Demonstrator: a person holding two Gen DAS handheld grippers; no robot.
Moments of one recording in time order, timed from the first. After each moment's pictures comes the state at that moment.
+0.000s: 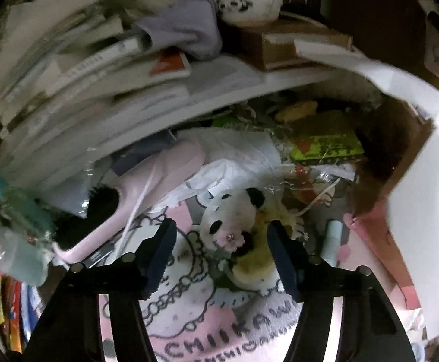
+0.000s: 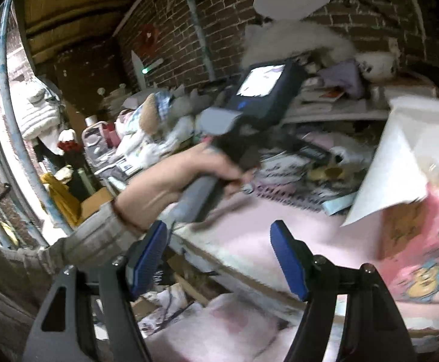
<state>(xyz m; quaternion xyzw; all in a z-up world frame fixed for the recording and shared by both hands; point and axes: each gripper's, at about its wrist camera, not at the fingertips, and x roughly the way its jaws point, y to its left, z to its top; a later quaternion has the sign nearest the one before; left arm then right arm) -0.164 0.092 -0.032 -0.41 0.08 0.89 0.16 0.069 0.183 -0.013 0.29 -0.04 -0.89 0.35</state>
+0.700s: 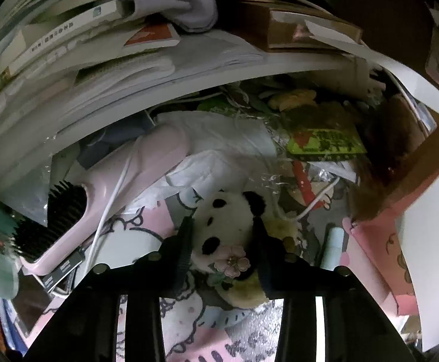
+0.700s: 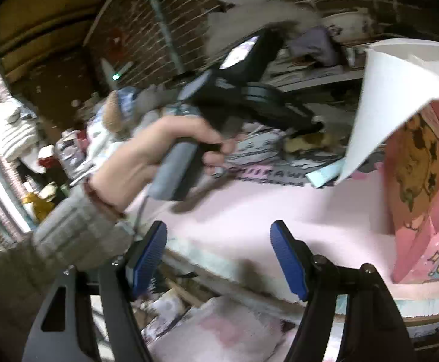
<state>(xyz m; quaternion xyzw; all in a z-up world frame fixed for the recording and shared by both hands) -0.180 0.088 -0.046 -0.45 0.06 0.87 0.20 0.040 0.185 -0.059 0.29 -0.07 -0.91 0.27</state>
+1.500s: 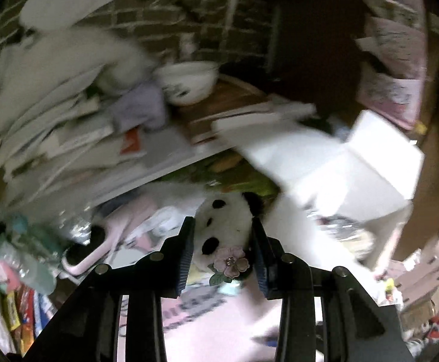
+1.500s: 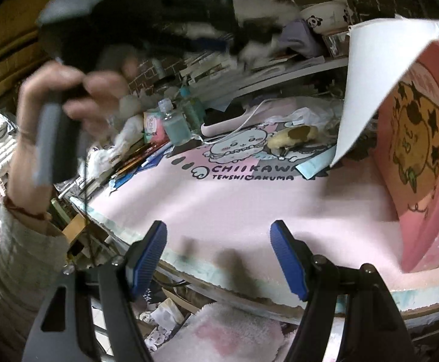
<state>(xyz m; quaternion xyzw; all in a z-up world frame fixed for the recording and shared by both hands) -0.081 0.107 0.077 -0.34 0.05 0.90 0.27 0.030 0.188 -0.070 0.30 -0.10 -0.91 0.25</state>
